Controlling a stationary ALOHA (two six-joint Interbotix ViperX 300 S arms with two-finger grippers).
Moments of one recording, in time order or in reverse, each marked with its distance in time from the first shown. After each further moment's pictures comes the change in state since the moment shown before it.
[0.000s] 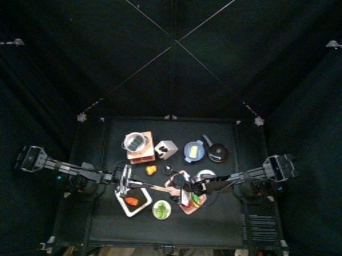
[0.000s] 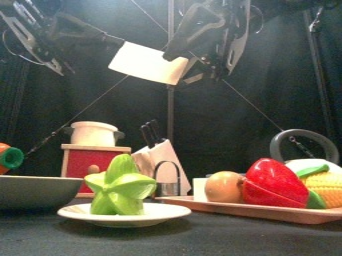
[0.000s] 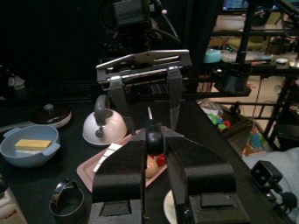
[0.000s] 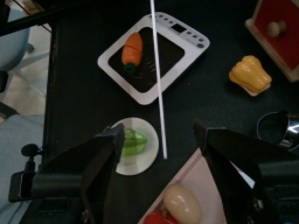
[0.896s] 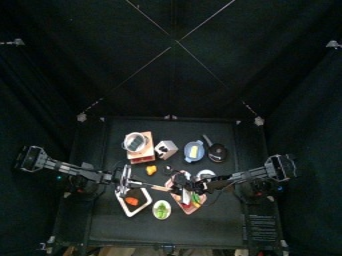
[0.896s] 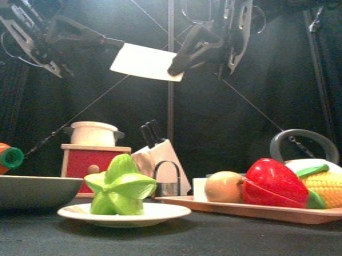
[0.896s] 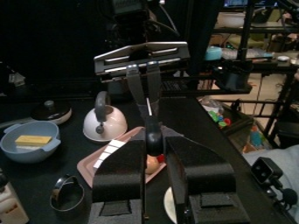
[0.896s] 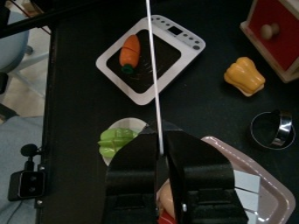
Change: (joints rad) left arm -0.002 0.000 0.017 -0.003 0.000 -0.002; right arm -0.006 -0.029 0.017 -0.002 0.003 -0.005
